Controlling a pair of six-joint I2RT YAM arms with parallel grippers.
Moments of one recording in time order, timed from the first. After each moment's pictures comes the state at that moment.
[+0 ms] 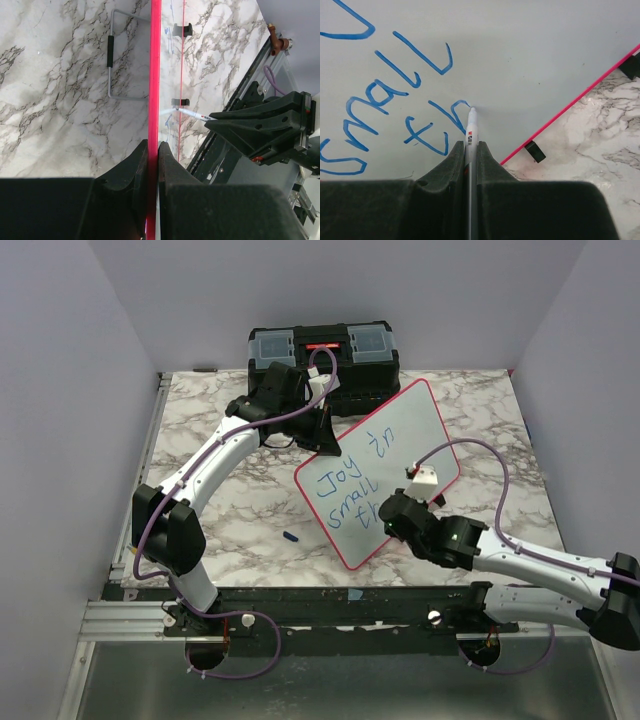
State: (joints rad) left arm -0.49 1.68 1.59 -0.68 0.66 -0.20; right arm 1.06 1.04 0.75 -0.52 0.70 0.88
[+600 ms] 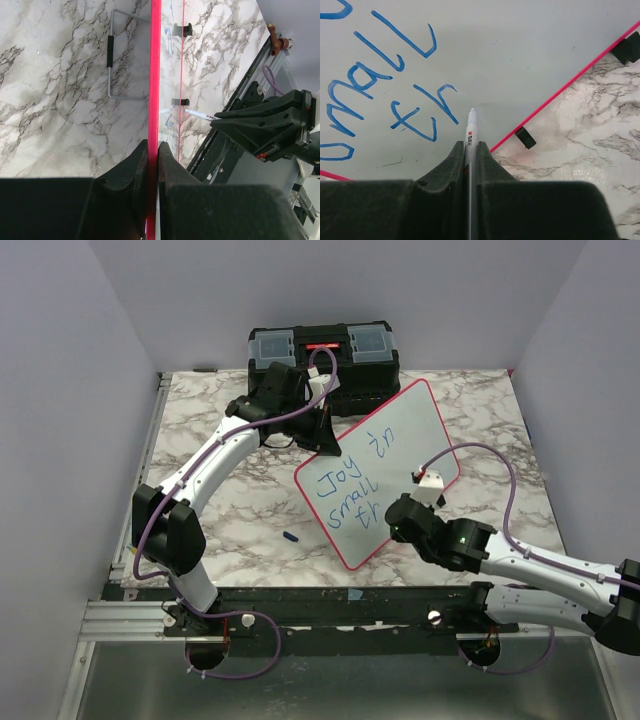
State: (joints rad) left arm -0.49 1.68 1.59 -0.68 0.66 -0.20; right arm 1.06 0.99 0.72 -0.60 0.67 0.91
